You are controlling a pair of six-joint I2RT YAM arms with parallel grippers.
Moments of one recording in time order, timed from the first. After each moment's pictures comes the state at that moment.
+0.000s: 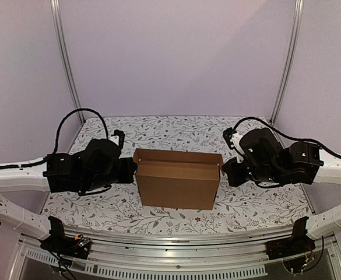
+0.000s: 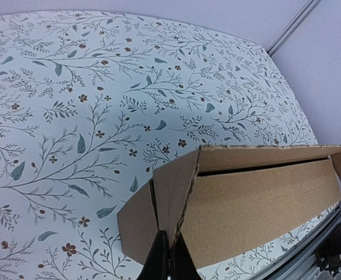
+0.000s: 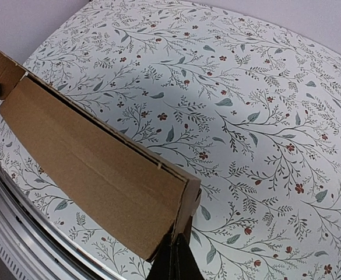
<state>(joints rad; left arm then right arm) -1.11 1.15 0.85 -0.39 -0.48 -0.83 1.11 1.15 1.01 -0.62 0.37 0.50</state>
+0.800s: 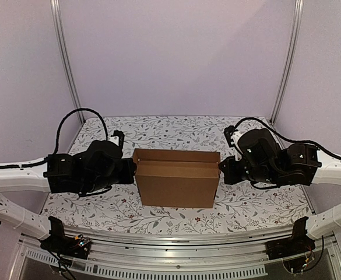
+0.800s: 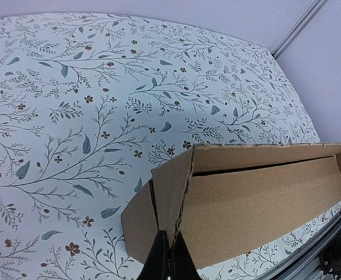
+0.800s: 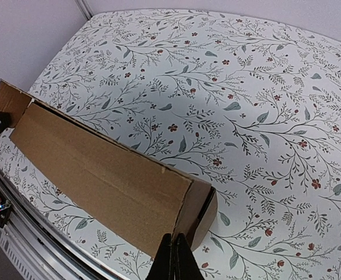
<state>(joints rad) -1.13 1.17 0.86 -0.40 -0.53 -0.84 1.13 1.16 1.01 -0.56 0.39 0.62</state>
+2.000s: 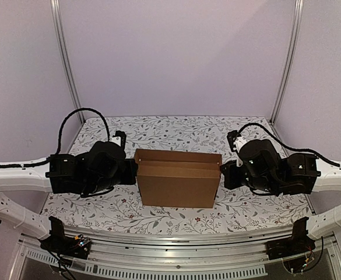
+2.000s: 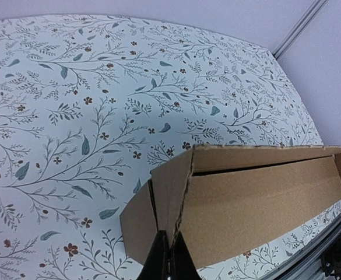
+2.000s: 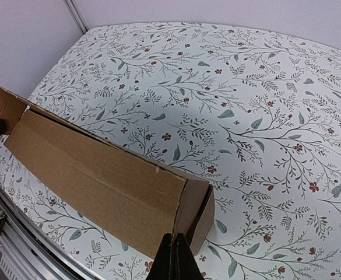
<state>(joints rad) -1.15 1.19 0.87 -0.40 -0.55 -0.85 1.17 1.12 0.90 -0.46 0.48 0.64</state>
